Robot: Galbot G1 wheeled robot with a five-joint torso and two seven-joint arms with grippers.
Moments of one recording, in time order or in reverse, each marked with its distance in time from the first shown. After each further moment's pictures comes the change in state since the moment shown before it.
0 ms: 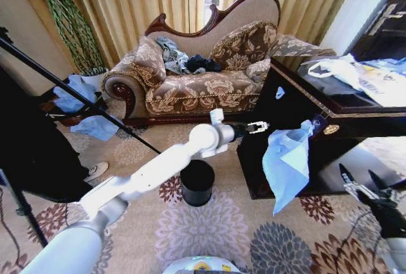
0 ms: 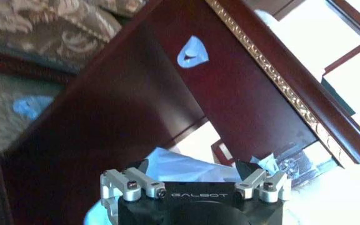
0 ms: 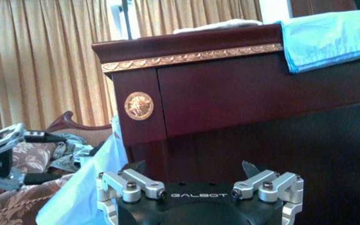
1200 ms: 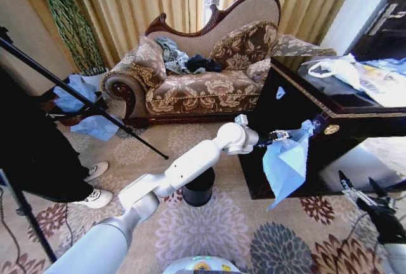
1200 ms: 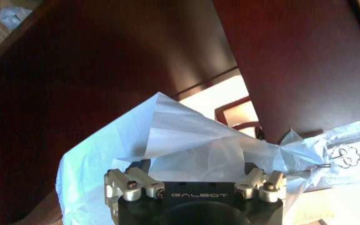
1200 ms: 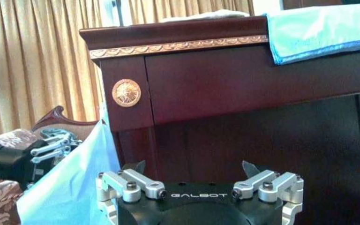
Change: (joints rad) left arm 0.001 -0.246 0.000 0.271 -0.116 0.095 -0.092; right arm -0.006 0.016 -0.010 -0.041 -0.029 0.039 -0.010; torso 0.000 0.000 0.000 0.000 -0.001
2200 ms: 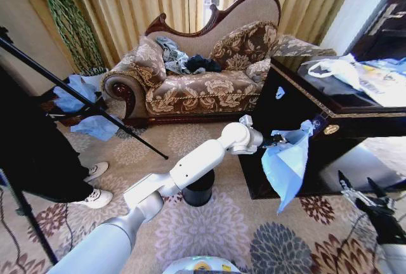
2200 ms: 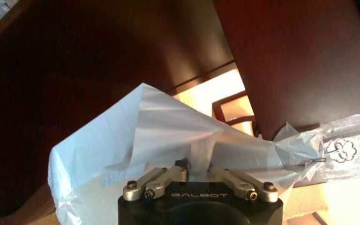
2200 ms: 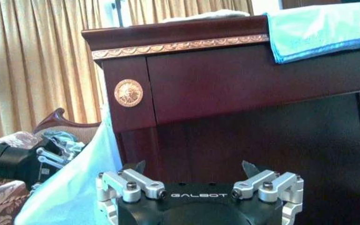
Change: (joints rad) left arm 0.003 -0.019 -0.008 0.009 -0.016 0.017 -0.008; right arm 0.001 0.011 -0.010 0.002 0.000 0.008 -0.002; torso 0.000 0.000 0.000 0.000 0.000
